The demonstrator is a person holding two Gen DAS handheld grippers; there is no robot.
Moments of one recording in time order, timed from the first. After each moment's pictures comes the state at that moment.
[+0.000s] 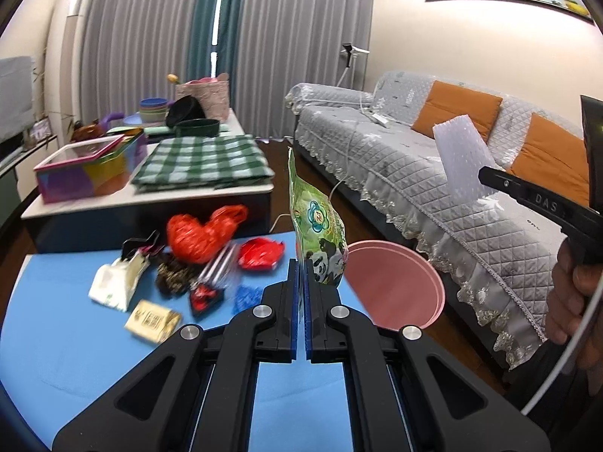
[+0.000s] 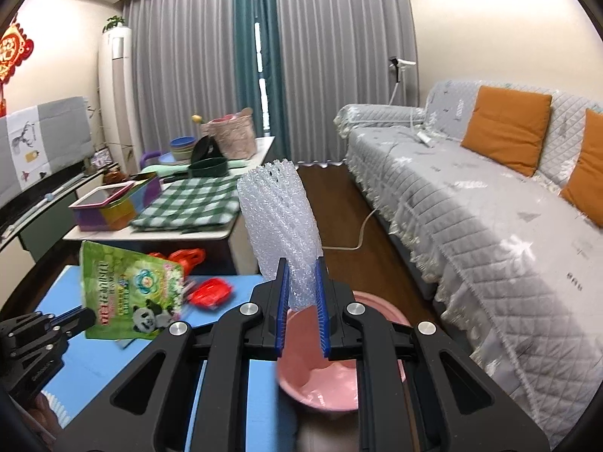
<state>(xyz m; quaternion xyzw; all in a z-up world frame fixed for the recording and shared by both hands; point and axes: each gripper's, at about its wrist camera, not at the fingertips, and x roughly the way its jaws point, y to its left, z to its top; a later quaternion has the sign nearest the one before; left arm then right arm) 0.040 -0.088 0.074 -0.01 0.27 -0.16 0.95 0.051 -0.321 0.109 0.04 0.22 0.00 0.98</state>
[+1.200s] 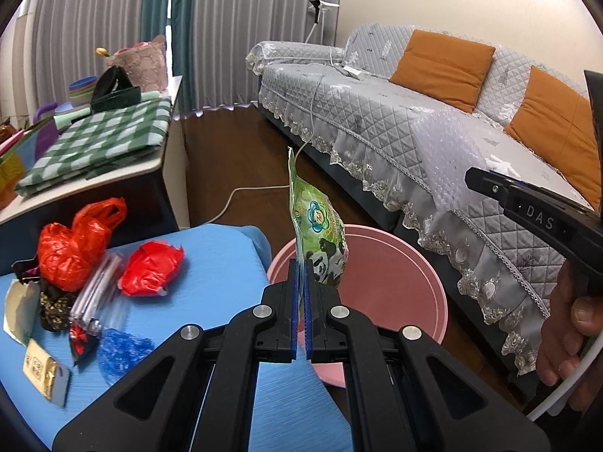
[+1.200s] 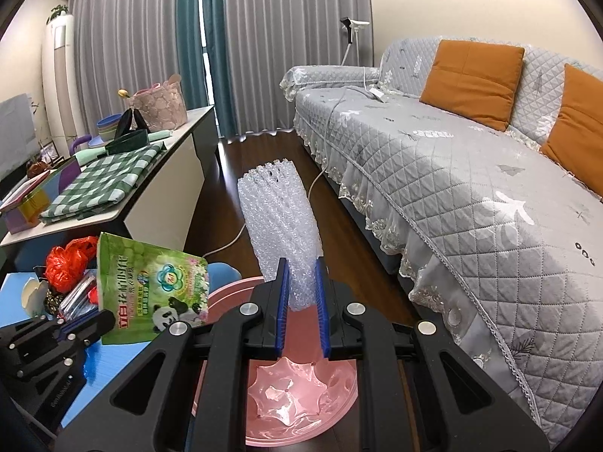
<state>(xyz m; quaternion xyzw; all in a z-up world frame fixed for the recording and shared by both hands) 0.153 -0.219 0.003 0.03 0.33 -0.20 0.92 0.139 -0.400 0.029 0.06 0.28 -0.08 0.96</state>
